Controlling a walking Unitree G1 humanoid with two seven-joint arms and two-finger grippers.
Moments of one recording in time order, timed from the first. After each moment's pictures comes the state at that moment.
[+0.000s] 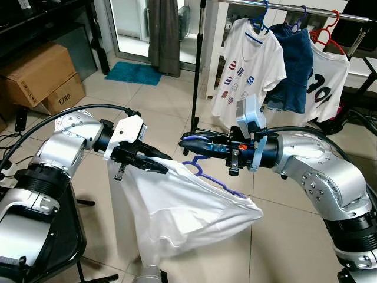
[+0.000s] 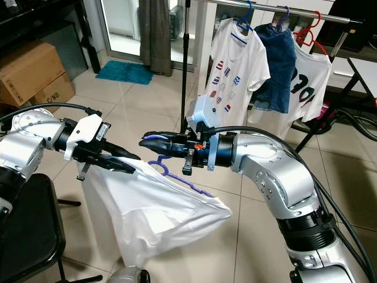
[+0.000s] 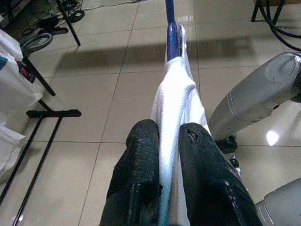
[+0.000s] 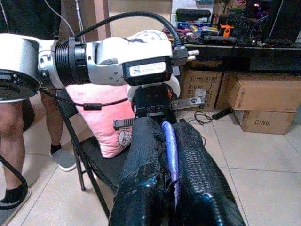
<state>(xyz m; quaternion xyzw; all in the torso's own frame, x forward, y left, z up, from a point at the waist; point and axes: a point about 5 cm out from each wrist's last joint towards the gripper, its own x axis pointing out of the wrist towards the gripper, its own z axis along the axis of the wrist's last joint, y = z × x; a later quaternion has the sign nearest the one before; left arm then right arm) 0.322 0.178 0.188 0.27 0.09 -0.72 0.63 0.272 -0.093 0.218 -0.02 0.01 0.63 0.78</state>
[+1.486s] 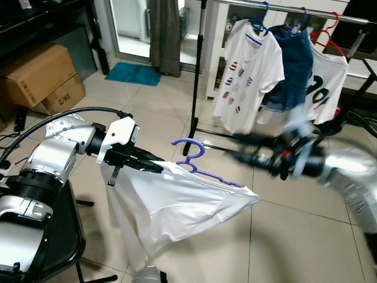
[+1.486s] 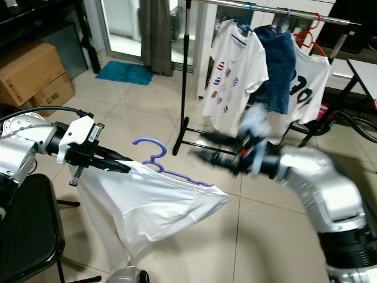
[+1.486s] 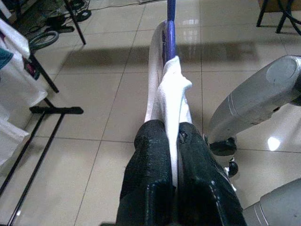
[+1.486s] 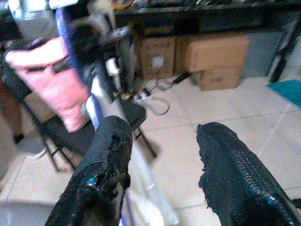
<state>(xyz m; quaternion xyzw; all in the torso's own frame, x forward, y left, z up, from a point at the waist) 0.316 0.189 0.184 0.25 0.09 -0.71 0.65 0.268 -0.160 0.188 -0.04 0.08 0.56 0.83</state>
